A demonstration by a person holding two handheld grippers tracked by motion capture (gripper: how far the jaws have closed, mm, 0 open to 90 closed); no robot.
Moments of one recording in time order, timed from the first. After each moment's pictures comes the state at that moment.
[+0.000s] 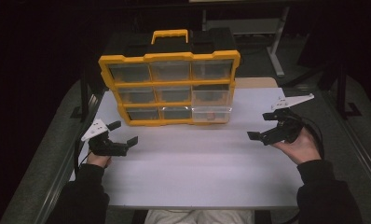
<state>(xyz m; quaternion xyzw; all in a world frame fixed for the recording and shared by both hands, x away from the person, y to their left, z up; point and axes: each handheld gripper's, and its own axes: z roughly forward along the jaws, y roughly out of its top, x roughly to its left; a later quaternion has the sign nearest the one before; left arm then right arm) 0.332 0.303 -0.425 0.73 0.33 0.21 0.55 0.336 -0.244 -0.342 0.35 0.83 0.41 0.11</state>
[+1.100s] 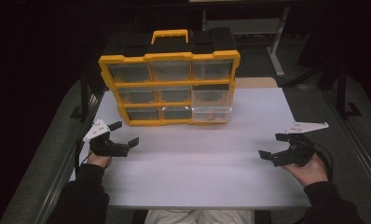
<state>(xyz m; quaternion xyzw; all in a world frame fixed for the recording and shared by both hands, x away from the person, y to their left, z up) 0.332 0.301 -0.426 0.74 0.33 0.22 0.54 0.294 -0.280 -0.395 0.40 0.81 0.42 0.13</state>
